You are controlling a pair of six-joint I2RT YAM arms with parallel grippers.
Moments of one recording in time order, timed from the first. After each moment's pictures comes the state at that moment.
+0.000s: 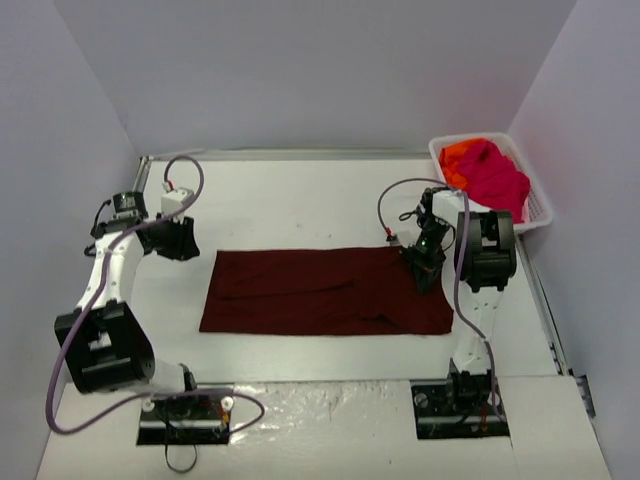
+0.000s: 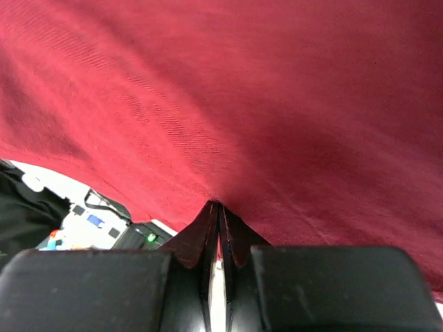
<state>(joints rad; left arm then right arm) 0.24 1.43 1.12 -0.74 0.59 0.46 0.06 2.15 1.44 -1.28 -0.29 -0.67</state>
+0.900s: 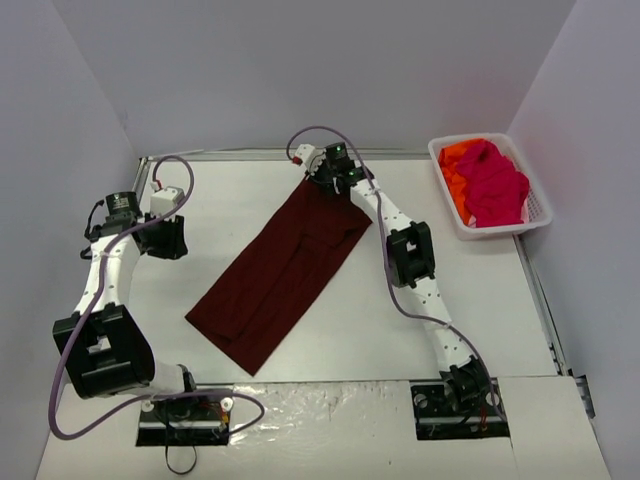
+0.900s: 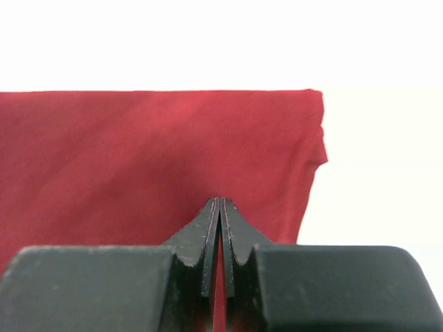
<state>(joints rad) 0.27 1.40 1.12 -0.69 0.45 0.41 0.44 2.77 2.58 -0.50 -0.18 -0.60</state>
